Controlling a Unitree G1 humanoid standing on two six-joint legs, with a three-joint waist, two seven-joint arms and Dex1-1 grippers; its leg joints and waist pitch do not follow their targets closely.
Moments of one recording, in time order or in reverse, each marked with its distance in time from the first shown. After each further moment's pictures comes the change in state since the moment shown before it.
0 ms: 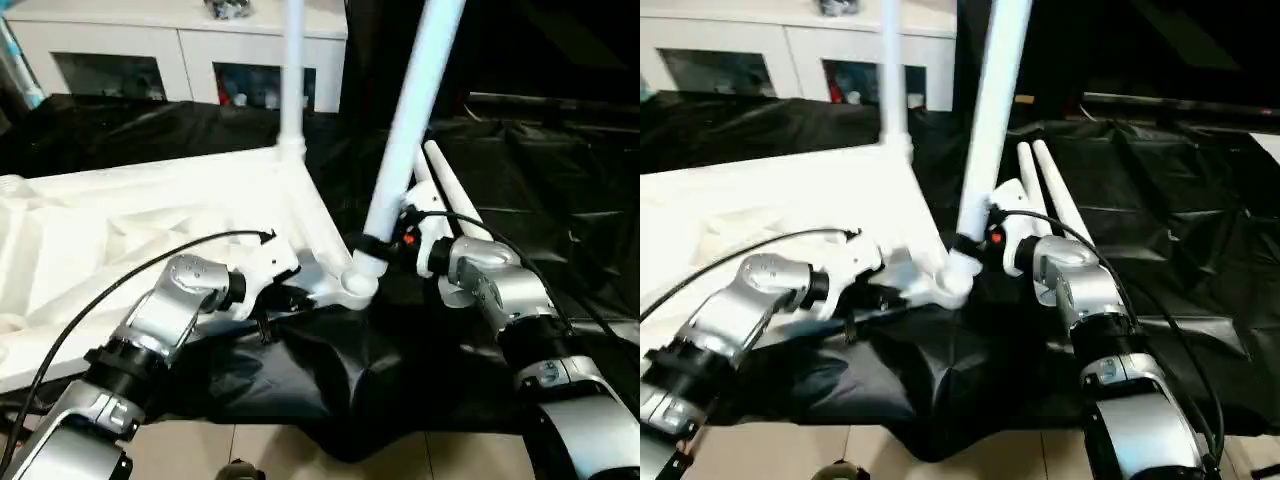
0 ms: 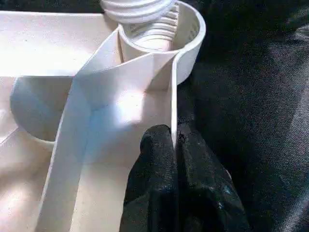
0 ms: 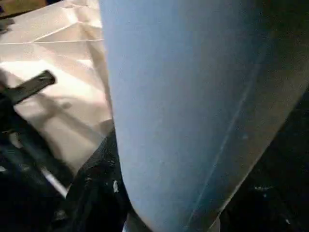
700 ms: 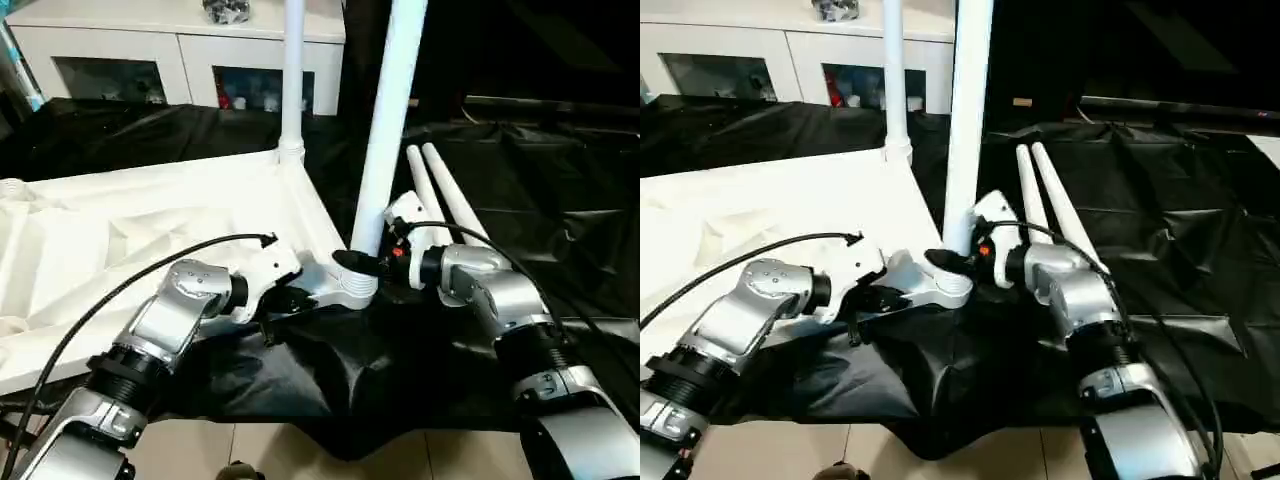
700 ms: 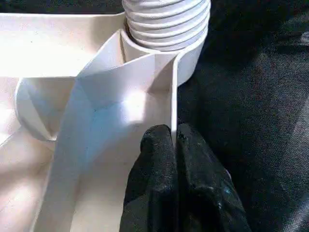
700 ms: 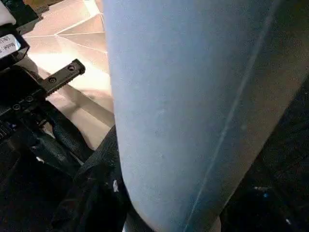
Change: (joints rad) left arm 0.018 -0.016 0.013 -0.020 0.021 0.007 0.036; right arm 0.029 0.013 0.032 -0.068 0.001 0.074 0.021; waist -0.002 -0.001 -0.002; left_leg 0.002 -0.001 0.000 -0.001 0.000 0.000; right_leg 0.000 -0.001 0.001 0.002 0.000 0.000
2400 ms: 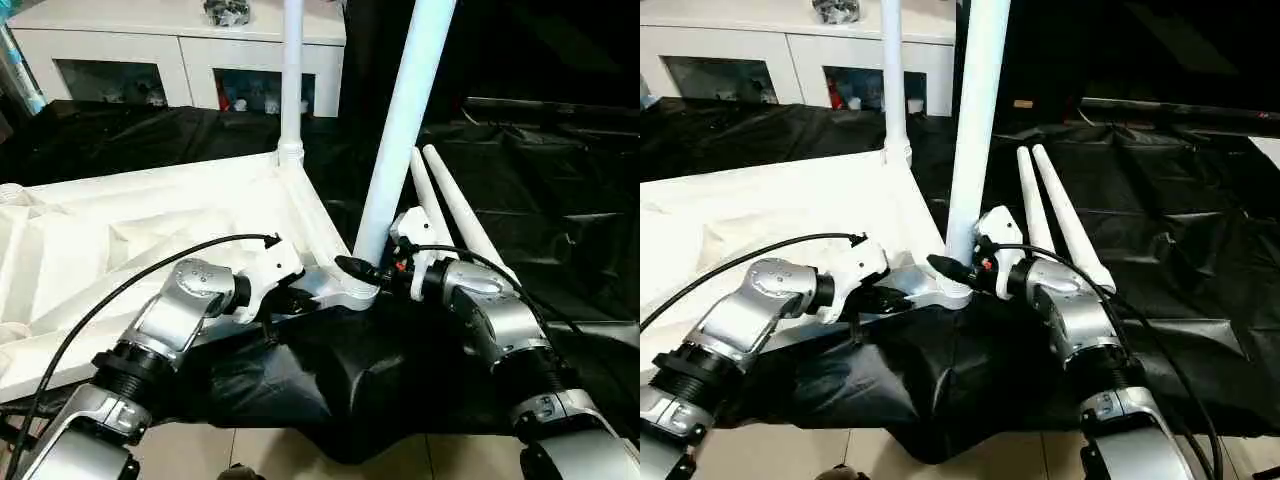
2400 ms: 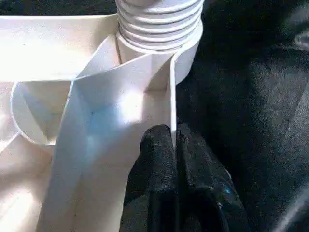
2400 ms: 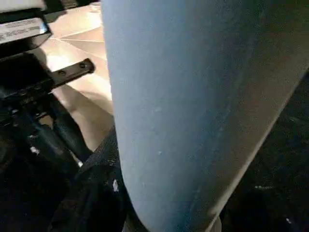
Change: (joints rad) left arm -0.006 0.002 -0.004 0.030 0.005 -0.047 -0.047; right arm 0.097 0.015 -0.002 0.041 -0.023 -0.286 0.033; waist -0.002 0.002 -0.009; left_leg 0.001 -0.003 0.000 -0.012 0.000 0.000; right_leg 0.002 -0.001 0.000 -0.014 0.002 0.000
